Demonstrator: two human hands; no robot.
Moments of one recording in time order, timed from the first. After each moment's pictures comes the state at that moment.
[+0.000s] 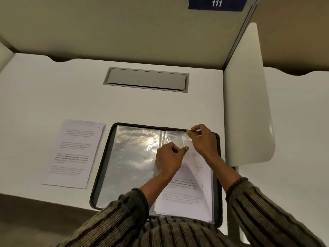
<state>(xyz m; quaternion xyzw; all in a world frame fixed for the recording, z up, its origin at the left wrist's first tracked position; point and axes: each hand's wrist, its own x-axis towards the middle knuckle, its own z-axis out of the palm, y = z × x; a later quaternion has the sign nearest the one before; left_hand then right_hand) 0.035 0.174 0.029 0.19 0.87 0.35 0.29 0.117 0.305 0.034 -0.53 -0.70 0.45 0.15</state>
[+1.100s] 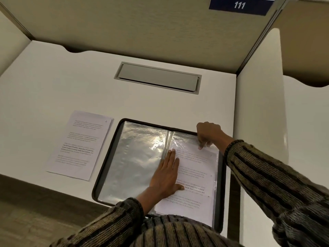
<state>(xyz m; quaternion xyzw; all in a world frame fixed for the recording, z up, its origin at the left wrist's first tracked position) 0.032 0.105 -0.035 0.56 0.79 -0.01 0.26 0.053 0.370 0.048 -0.38 -0.84 0.15 -0.36</state>
